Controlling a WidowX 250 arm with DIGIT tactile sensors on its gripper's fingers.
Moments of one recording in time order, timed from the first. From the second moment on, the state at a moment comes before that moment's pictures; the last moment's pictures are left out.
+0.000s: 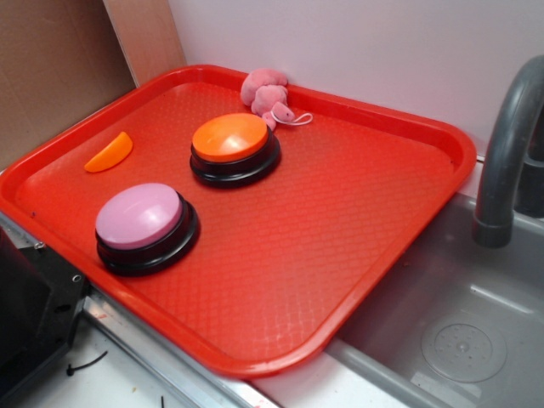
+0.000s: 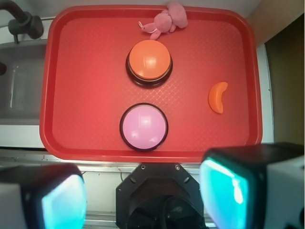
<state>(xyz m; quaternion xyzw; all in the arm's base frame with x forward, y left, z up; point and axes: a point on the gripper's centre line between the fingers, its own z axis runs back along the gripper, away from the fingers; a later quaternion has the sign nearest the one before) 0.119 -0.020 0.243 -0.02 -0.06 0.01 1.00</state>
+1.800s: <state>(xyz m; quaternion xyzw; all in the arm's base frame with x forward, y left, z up) 0.158 -0.025 0.051 0.00 -0.02 -0.20 0.98</state>
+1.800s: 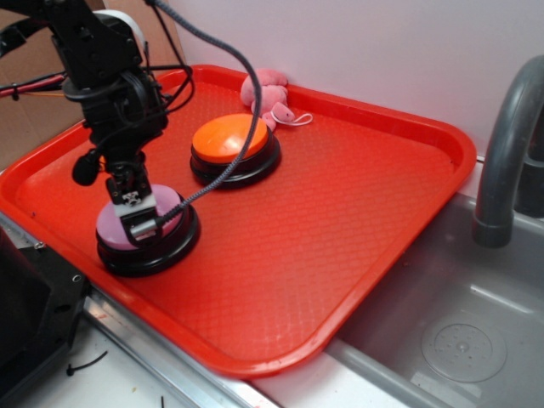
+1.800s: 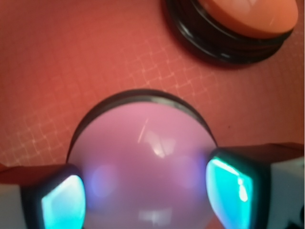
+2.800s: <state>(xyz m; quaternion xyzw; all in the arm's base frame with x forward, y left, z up) 0.161 -0.021 0.072 0.01 0.01 -0.19 0.98</state>
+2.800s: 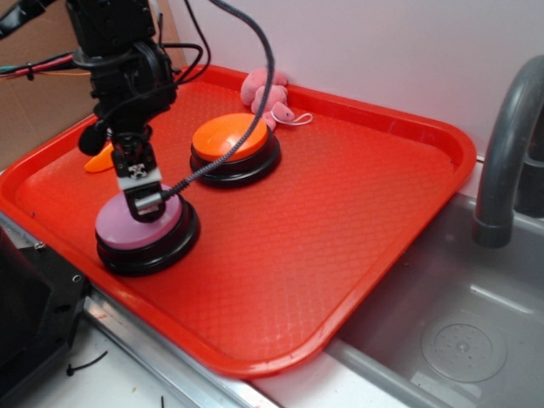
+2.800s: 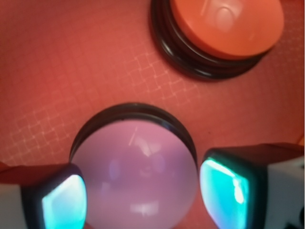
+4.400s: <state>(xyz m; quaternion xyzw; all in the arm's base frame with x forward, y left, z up) 0.159 -0.013 0.113 0.02 0.00 -0.16 0.99</state>
